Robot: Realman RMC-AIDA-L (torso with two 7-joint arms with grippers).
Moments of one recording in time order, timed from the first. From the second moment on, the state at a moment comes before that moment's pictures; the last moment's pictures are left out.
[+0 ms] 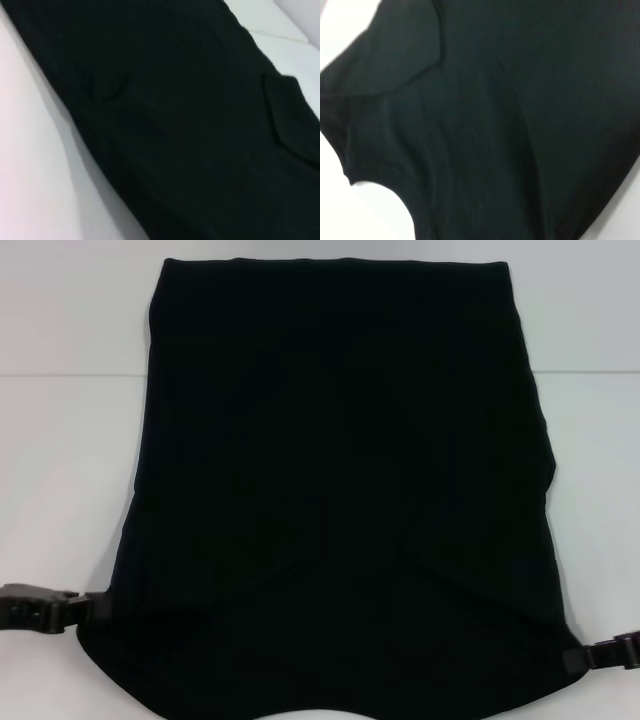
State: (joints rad) left arm -0.45 -2.09 0.36 0.96 2.50 1.69 -1.91; right arm 0.57 1.99 -0.57 -0.68 -2.55 -1.65 2.09
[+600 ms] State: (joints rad) left arm -0.36 -2.11 0.24 0.95 2.51 1.87 -1.92; right arm 0.42 1.97 -0.43 -0.70 -2.52 -1.75 1.88
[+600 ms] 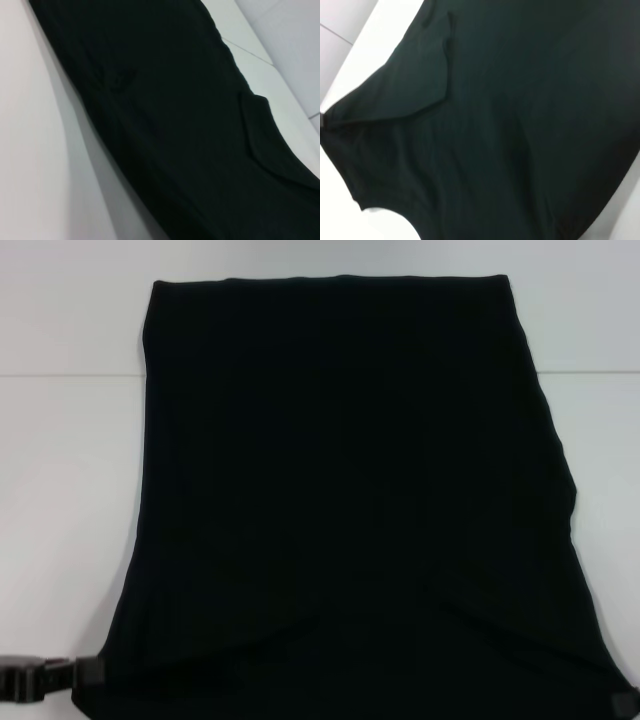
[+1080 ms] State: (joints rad) left arm -0.34 -2.11 0.19 0.91 2.49 1.91 -1.90; right arm 0.39 1.96 -0.36 -0.71 -2.52 -1.80 1.83
